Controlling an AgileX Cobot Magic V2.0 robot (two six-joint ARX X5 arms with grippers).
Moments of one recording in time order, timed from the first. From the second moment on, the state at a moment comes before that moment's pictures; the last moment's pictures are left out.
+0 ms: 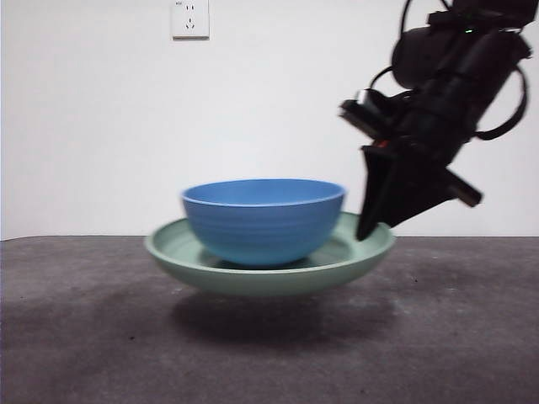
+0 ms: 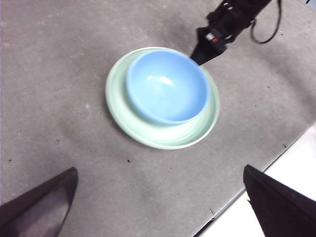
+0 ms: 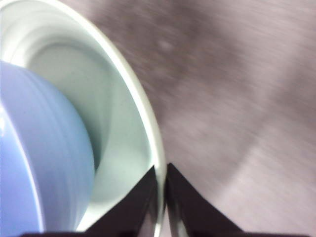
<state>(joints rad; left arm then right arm) -0.75 0.55 0.97 -0.98 0.02 -0.17 0.38 1.70 1.17 -0.64 -0.49 0.19</state>
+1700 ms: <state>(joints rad) -0.75 0.55 0.97 -0.98 0.02 -0.17 0.40 1.66 1.17 -0.54 -0.32 0.36</state>
